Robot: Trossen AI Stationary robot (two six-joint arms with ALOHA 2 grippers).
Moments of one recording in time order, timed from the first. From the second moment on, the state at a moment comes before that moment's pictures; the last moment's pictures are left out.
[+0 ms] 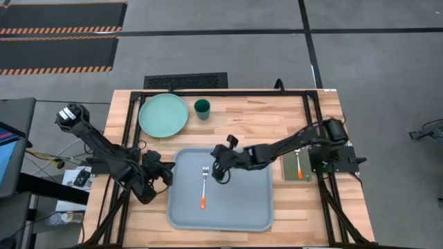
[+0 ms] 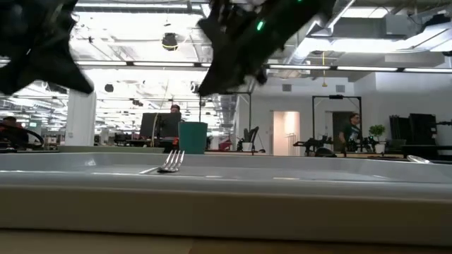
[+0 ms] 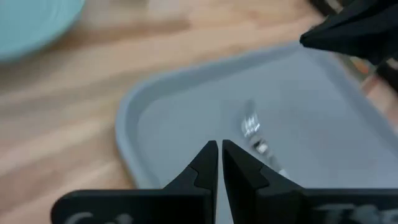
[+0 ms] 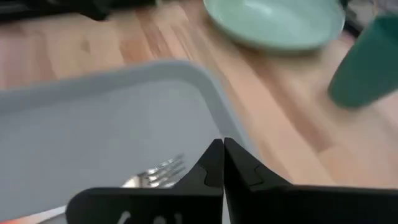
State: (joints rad) left arm -0.76 1.17 0.61 -0.71 -0.92 -1.76; right arm 0.18 1.88 1.26 -0.03 0.50 0.32
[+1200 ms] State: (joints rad) left arm -0.31 1.05 0.78 -0.63 -0.75 -1.03; right arm 0.39 1.34 0.62 -1.08 0.21 1.70
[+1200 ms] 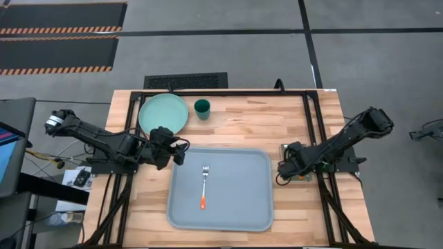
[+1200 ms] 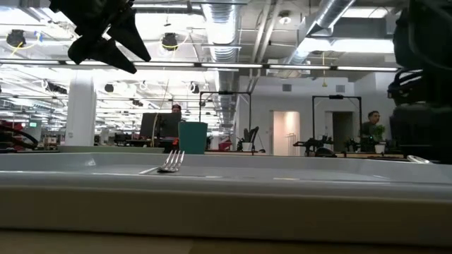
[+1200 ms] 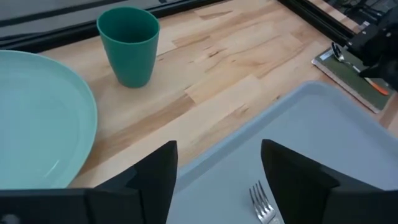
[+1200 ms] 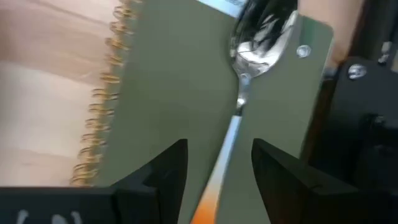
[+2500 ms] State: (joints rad) left arm -0.31 1.05 0.78 -0.47 -0.74 -0.97; right arm 0.40 1.36 0.68 -0.94 0.32 1.77
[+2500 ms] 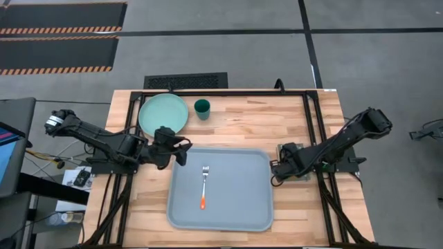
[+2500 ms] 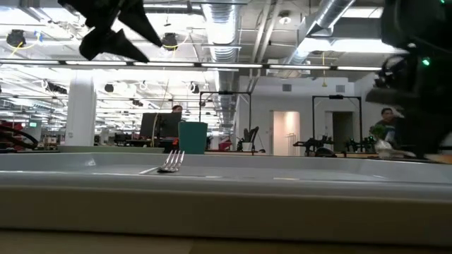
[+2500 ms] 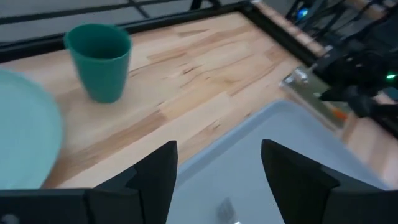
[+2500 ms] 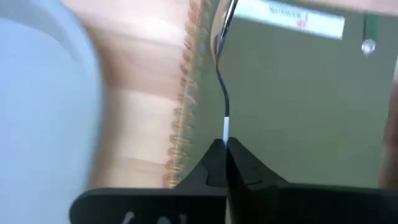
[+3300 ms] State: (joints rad) left arm 0.07 1.24 0.78 0.08 -0.03 -0.94; right arm 0.46 1.36 0.89 -0.41 0.75 0.61
